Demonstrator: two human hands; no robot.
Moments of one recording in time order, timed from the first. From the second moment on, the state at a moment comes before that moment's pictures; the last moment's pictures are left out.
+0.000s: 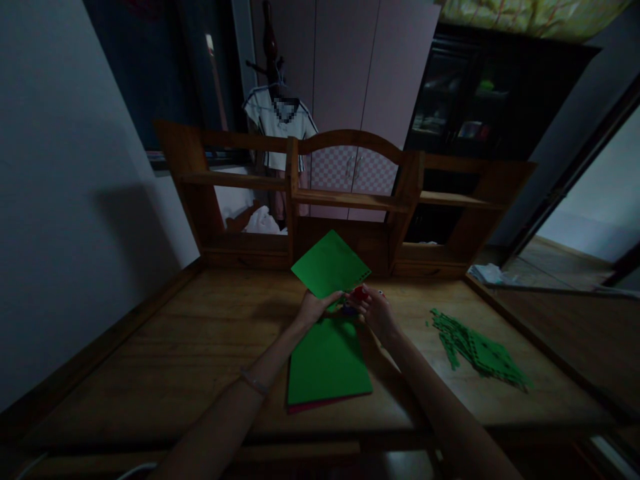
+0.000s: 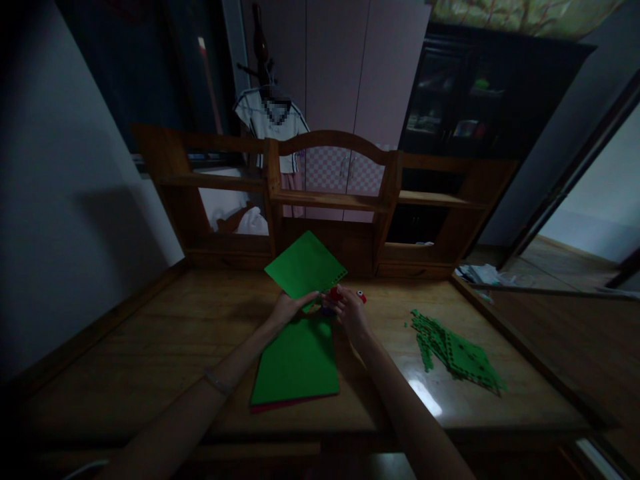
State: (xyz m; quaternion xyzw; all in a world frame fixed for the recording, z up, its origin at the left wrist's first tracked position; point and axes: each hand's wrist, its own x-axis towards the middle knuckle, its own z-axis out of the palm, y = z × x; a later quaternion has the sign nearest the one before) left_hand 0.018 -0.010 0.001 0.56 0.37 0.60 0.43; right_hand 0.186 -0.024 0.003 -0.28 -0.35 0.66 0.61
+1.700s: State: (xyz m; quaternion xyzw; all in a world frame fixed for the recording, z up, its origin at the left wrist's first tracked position) left_hand 0.020 -0.007 -0.007 0.51 0.41 0.58 0.49; right_hand 0.185 -0.031 0.009 -0.28 -0.38 0.64 0.60
